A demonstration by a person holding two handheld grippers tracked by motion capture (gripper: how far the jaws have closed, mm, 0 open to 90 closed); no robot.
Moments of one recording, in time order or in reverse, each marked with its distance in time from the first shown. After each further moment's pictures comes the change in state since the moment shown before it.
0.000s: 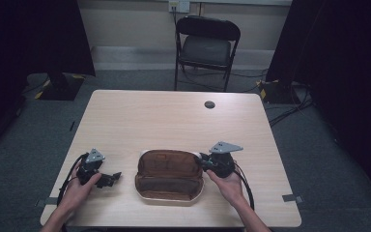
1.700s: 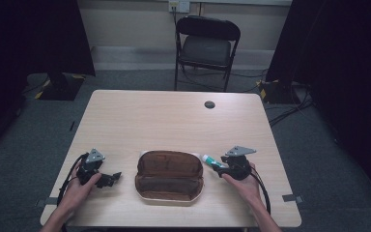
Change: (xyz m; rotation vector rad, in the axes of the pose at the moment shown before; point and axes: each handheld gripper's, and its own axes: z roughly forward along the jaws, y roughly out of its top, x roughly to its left) left arm 0.000 0.000 0.000 0.000 0.000 0.000; right arm -0.050 -0.043 -0.013 0.143 -0.116 0.010
